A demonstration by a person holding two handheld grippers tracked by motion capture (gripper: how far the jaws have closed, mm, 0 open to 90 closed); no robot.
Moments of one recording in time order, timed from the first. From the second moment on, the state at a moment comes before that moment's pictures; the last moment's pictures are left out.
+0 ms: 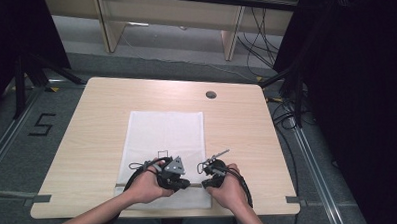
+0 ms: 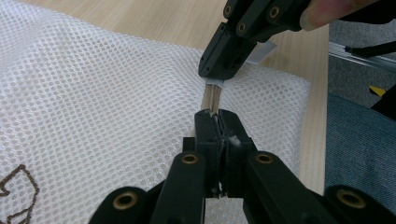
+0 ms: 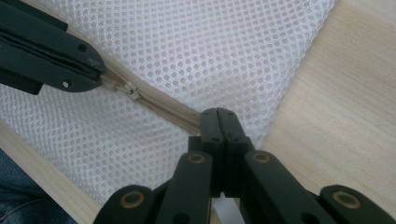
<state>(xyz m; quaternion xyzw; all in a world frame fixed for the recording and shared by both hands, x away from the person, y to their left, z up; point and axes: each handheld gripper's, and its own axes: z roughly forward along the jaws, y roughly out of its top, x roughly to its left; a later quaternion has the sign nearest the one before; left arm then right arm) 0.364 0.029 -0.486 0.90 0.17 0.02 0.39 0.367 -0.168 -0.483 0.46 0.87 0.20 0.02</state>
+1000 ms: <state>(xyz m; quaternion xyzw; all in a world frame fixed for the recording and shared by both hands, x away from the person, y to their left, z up) 0.364 0.045 -0.482 0.90 0.18 0.02 0.39 0.367 -0.167 -0.483 0.46 0.86 0.20 0.02</state>
